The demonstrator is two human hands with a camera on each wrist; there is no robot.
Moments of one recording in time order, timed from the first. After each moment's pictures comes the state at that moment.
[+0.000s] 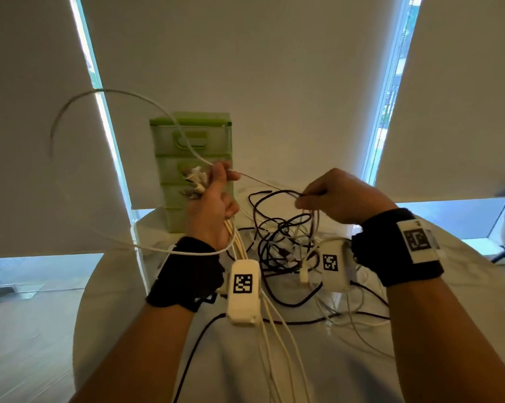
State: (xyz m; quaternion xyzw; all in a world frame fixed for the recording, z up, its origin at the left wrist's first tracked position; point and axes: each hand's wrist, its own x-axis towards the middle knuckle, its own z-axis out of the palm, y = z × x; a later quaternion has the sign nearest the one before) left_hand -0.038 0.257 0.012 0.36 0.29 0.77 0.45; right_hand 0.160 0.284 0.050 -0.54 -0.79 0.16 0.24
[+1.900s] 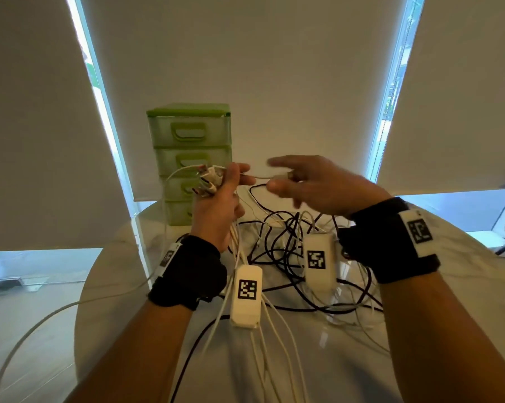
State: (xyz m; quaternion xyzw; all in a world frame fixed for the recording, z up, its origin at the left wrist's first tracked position) left_hand -0.031 0.258 -0.004 0.43 0.34 0.73 0.41; right_hand 0.133 0.259 0.062 -0.44 -0.83 0.23 0.25
